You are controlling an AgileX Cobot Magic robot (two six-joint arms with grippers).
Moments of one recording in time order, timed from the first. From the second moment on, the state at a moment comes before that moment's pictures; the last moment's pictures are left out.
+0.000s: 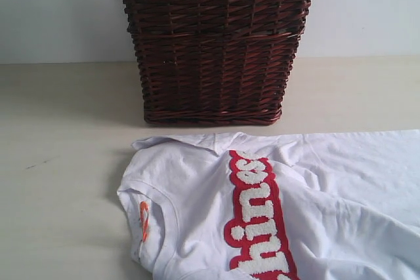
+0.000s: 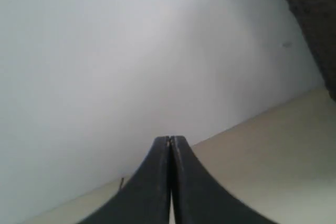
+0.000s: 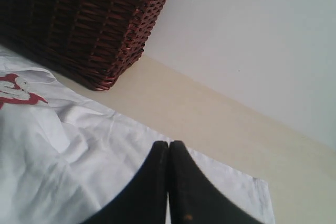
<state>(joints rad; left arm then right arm) -0.03 0.75 -0.38 -0.25 -0.24 0.78 0.12 0.01 -0.01 0.19 0.29 -0.59</state>
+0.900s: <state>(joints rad) -0.32 1.71 -0.77 -1.29 0.78 1.85 0.12 0.01 -0.01 0.19 0.29 -0.59</state>
